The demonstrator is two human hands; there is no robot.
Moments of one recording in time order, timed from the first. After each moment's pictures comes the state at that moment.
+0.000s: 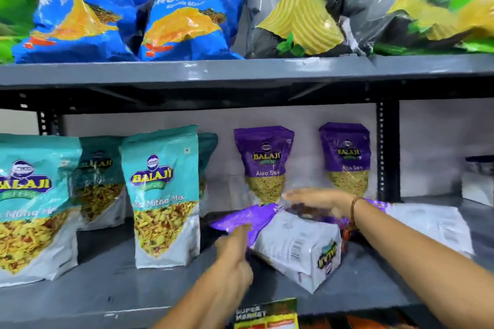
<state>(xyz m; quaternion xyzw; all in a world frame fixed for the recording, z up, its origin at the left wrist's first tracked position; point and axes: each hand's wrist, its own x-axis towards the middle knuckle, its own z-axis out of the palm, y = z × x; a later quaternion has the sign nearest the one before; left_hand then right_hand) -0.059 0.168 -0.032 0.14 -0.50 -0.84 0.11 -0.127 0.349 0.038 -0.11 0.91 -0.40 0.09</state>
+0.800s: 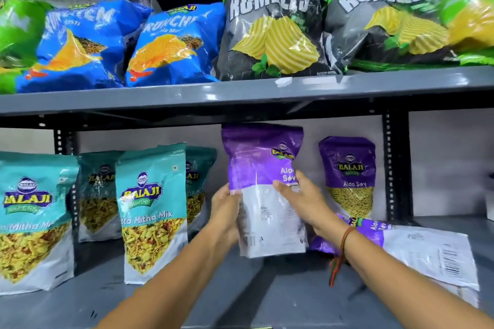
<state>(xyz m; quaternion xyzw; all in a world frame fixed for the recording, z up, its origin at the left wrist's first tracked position) -0.088 0.191 0.050 -0.03 -0.58 -0.79 0.19 -0.111 0.355 0.054 -0.18 0.80 -0.52 -0.23</state>
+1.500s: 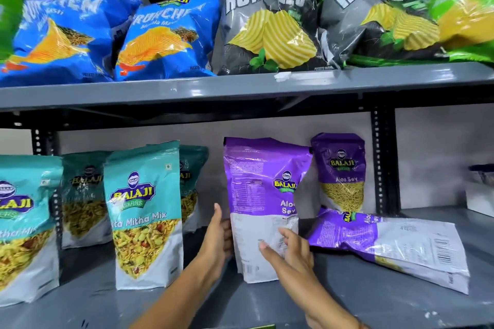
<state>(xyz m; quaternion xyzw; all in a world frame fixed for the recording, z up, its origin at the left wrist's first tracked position) -0.101 0.161 -0.007 0.01 -0.60 -0.80 0.04 -0.055 0.317 -0.049 -0.10 0.80 -0.56 -0.16</state>
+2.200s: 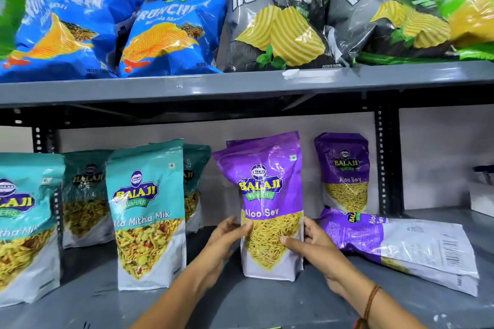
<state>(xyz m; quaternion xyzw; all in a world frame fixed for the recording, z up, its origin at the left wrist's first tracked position) -0.099 0.148 -0.025 -0.08 -0.66 -0.75 0.02 -0.101 0.360 -0.036 -0.16 0.71 -0.68 -0.08</state>
